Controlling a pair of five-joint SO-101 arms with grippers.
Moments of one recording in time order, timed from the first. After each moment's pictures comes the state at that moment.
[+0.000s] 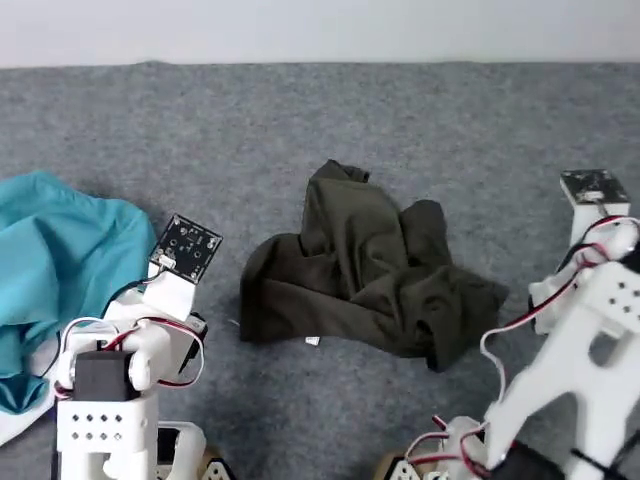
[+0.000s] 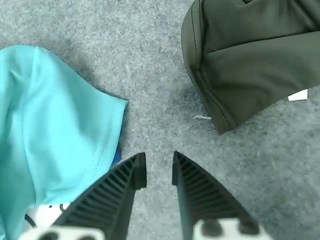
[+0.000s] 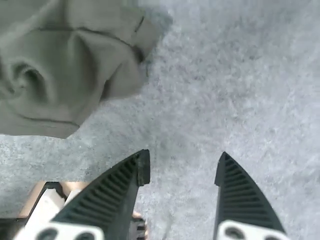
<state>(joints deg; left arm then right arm) -3.6 -65.4 55.9 84.5 -17.1 28.5 -25.6 13.7 100.5 34.7</state>
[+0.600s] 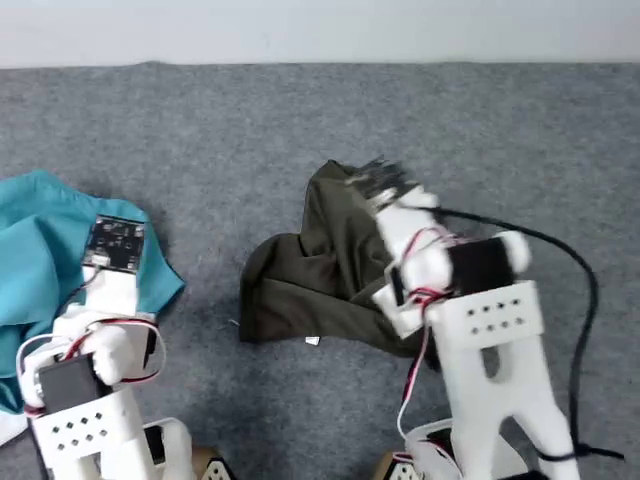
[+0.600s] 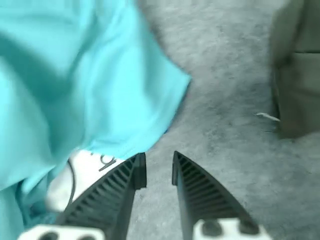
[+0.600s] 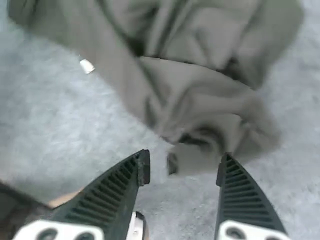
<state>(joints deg) -23.8 -65.4 55.2 84.5 -17.3 -19.0 -32.3 19.0 100.6 20.5</state>
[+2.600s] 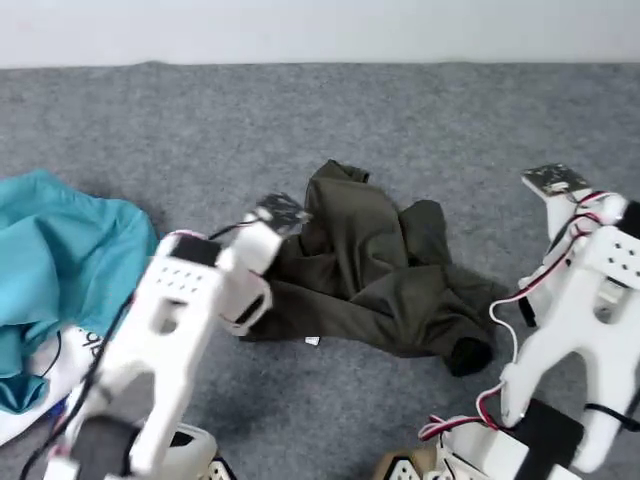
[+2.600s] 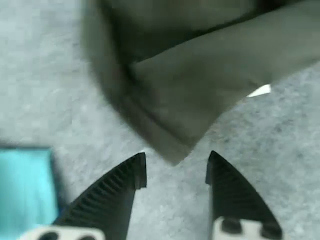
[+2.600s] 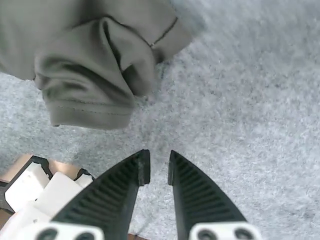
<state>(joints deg) 13.0 -10.7 37.4 74.8 -17.2 28.6 -11.3 8.8 100.5 45.2</state>
